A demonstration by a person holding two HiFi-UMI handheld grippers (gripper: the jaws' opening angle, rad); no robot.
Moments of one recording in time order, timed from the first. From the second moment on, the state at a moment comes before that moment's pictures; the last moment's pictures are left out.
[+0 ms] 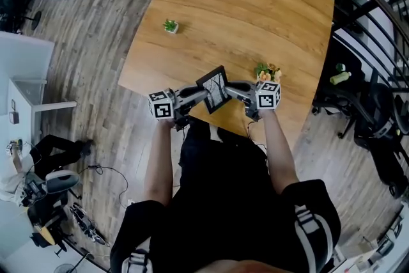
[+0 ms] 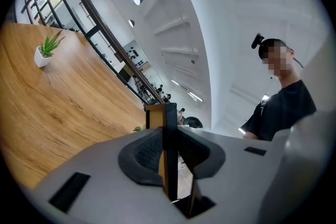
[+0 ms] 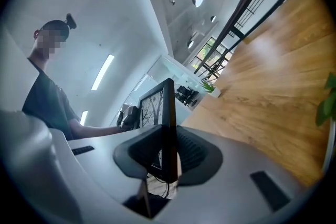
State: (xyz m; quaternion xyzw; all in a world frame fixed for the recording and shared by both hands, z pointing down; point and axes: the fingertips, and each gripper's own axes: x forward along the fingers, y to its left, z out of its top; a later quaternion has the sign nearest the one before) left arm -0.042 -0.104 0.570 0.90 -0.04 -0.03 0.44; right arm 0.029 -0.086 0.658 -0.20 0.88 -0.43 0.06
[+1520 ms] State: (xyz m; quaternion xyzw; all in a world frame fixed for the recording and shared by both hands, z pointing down) left arm -0.065 -0.207 0.656 0.88 -0.24 0.15 0.39; right arm 0.002 -0.137 0.707 -0.46 0.78 -0.42 -0.01
